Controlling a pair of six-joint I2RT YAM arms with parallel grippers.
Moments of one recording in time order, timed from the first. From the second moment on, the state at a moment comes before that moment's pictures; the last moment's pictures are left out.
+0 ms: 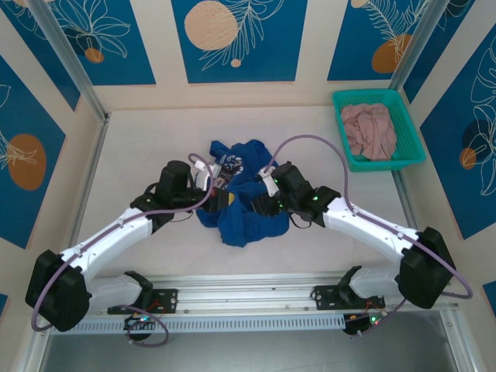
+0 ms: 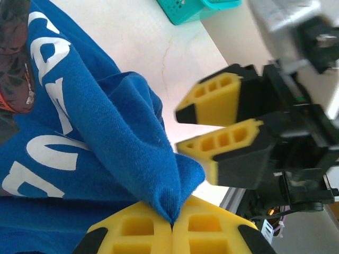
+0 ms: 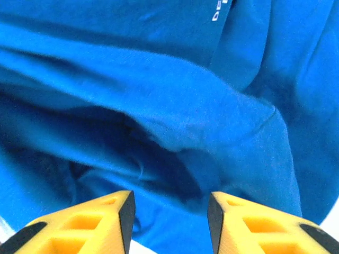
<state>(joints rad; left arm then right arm) -0.56 1.17 0.77 -0.16 0.59 -0.45 0.75 1.31 0.90 -0.41 -0.06 0.19</state>
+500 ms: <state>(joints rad) -0.56 1.15 0.76 -0.17 0.58 -0.45 0.75 1.56 0.94 -0.16 -0.02 0.23</state>
